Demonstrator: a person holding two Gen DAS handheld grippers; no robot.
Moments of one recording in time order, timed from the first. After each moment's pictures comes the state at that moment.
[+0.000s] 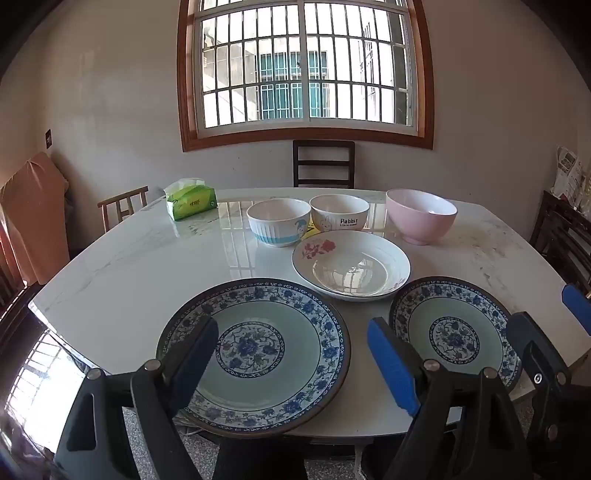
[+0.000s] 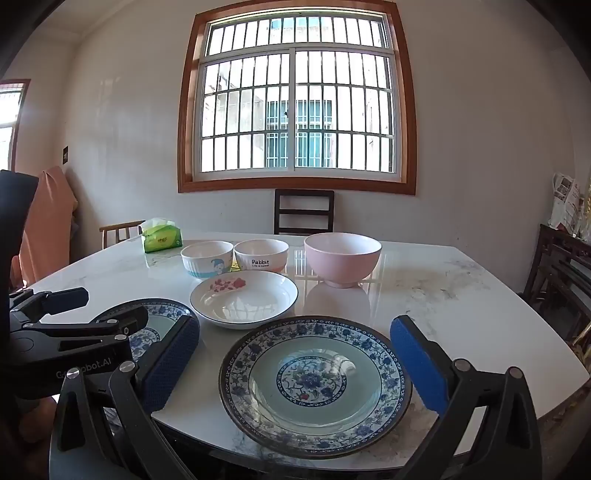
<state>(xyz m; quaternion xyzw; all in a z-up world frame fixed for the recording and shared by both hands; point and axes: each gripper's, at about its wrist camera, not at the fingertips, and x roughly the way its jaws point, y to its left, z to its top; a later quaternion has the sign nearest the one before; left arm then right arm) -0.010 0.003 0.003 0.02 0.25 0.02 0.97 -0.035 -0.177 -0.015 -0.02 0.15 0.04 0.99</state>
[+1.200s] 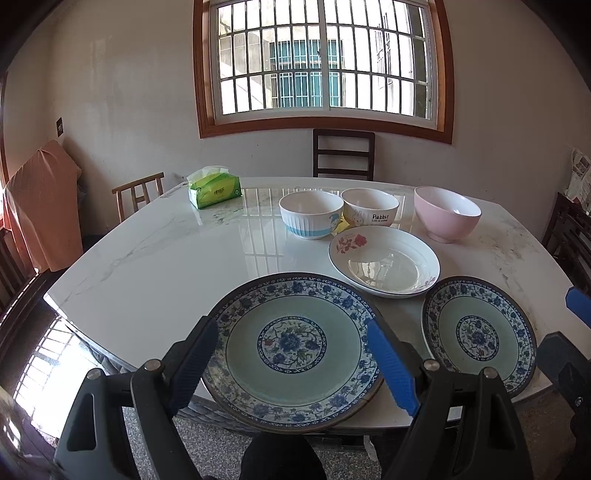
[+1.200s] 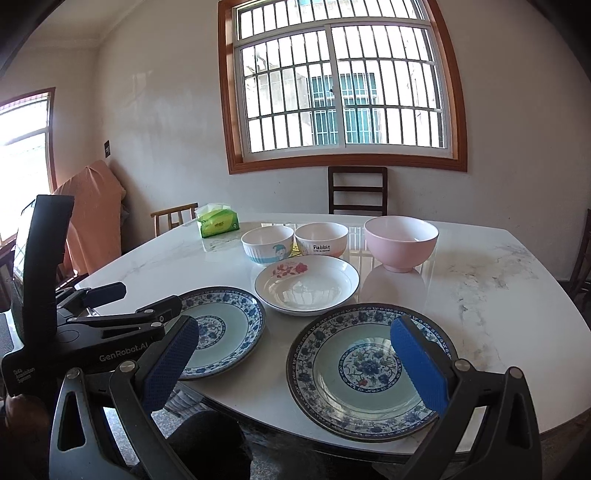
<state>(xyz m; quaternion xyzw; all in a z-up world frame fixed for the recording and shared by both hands) 0.004 0.041 0.009 0.00 0.31 0.04 0.95 -0.036 -0.163 0.012 0.01 0.21 0.16 0.97</state>
